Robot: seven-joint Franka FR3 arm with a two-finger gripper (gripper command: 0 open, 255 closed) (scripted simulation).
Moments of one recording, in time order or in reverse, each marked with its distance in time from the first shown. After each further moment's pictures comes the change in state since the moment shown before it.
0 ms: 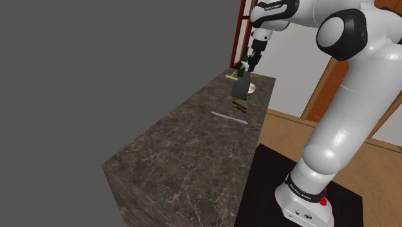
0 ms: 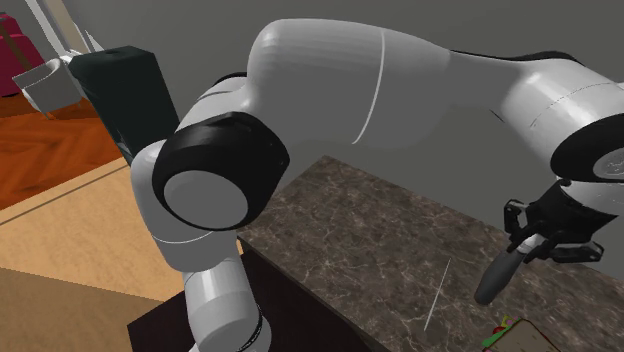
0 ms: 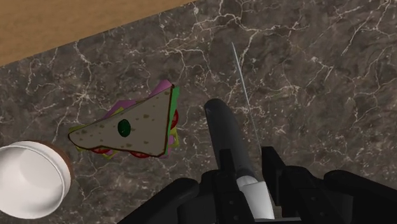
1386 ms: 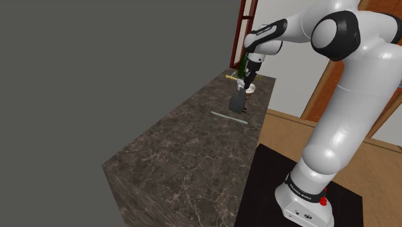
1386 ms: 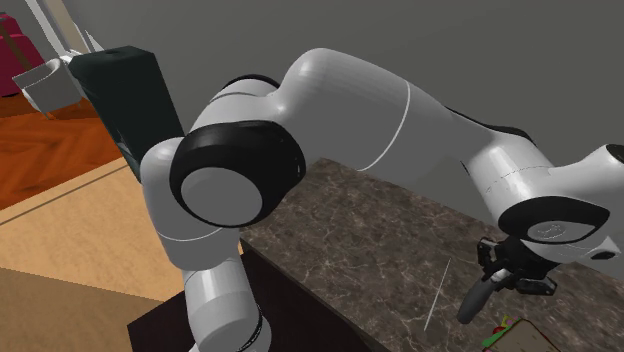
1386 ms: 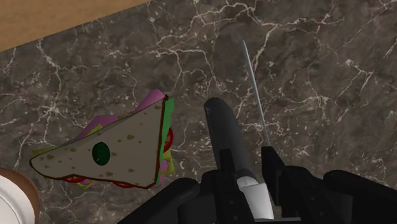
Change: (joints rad) arm -0.001 0.039 0.003 -0.241 0.030 0.273 -0.038
